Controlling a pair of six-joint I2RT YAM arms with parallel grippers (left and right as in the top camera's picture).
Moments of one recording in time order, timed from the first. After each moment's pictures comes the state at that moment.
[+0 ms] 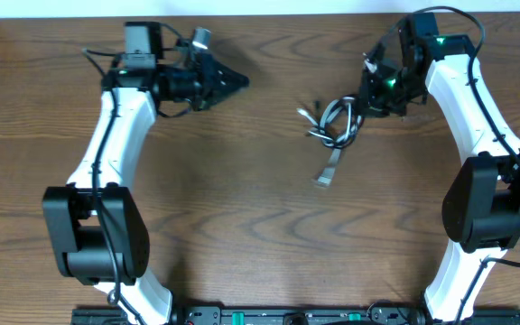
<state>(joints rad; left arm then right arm) -0.05 1.85 1.49 -0.62 1.05 -0.54 0.09 2.05 1.79 -1.16 -0.65 0.12</state>
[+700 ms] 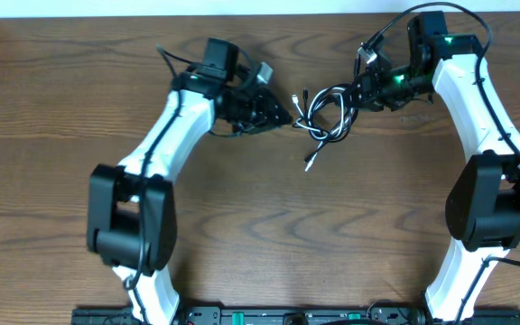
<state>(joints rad) -0.29 1.95 1.49 -0.70 0.80 -0.41 0.06 2.06 1.79 -1.14 -0.91 0.01</state>
